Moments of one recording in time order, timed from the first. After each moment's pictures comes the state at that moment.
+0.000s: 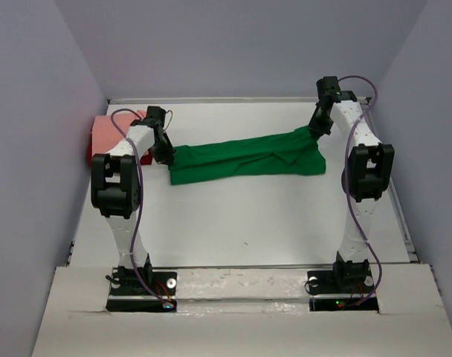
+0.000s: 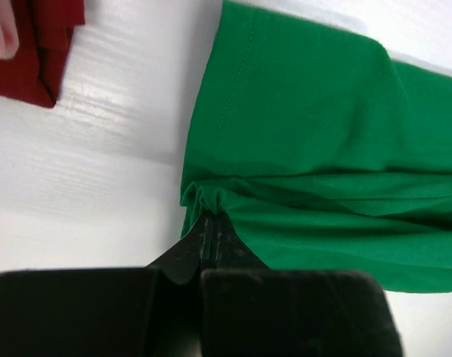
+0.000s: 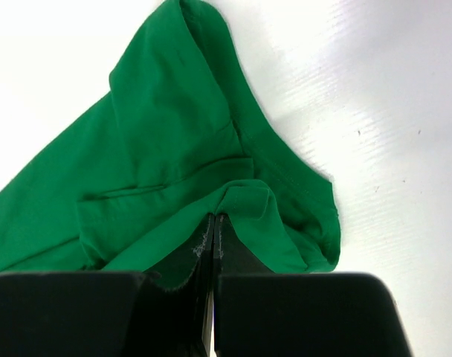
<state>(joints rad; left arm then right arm) -0.10 1.96 1.47 -0.73 0.01 -0.53 0.06 2.17 2.03 -0.97 0.19 0.52</state>
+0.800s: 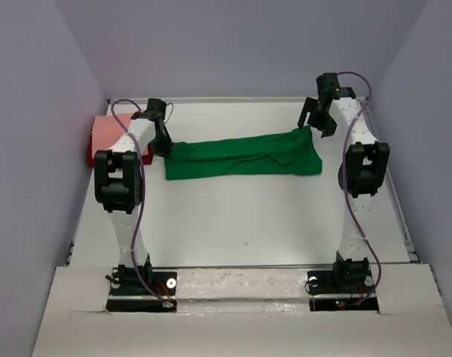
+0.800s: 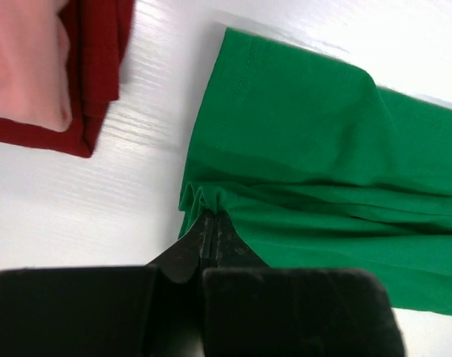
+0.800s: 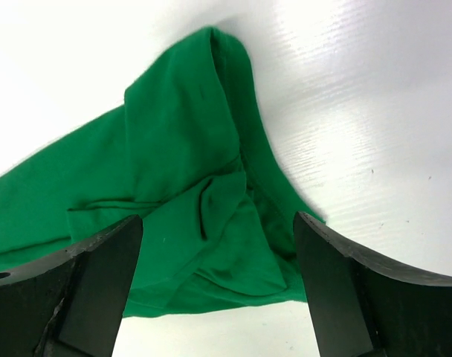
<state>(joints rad) -0.10 2.03 1.62 -0.77 -0.06 -0.50 0.05 2.29 2.19 -1.01 0.12 0.41</state>
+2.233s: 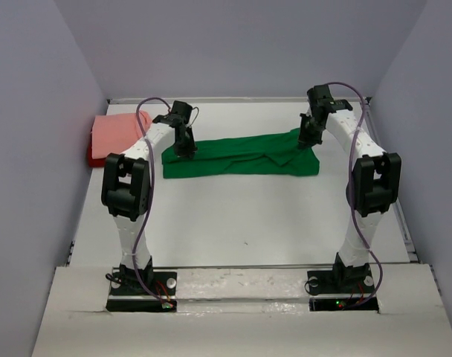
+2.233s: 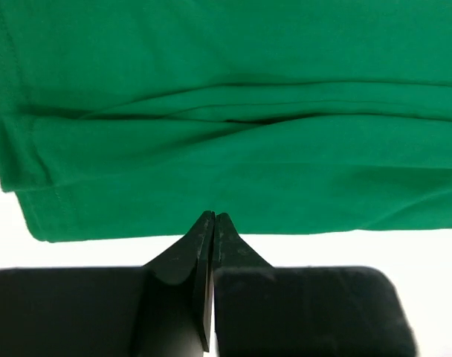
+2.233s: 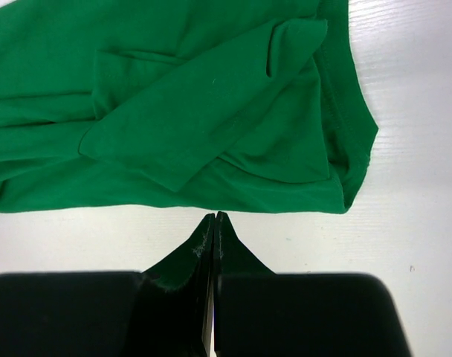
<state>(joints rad) -0.28 1.97 1.58 -0.72 -0.01 -0.44 0.15 1.98 1.79 -0.93 -0.04 0.36</state>
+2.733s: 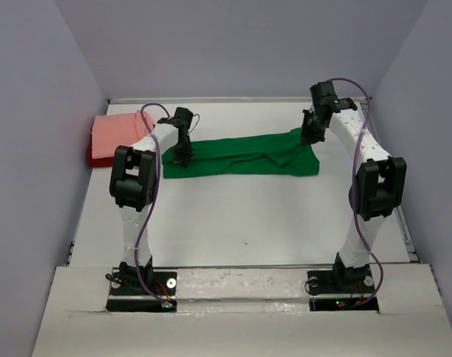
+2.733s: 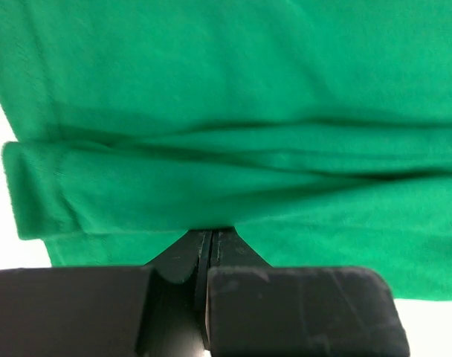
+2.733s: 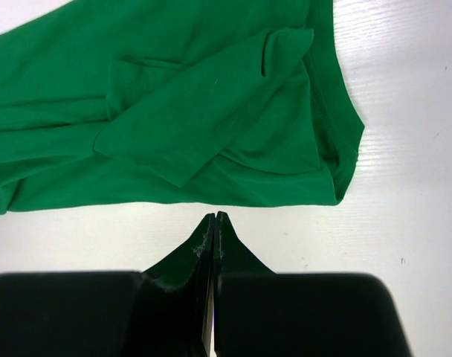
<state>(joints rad) -0.26 2.10 1.61 -0.76 -0.11 -0.44 0.15 1.92 1.78 -0.93 -0.01 0.36</state>
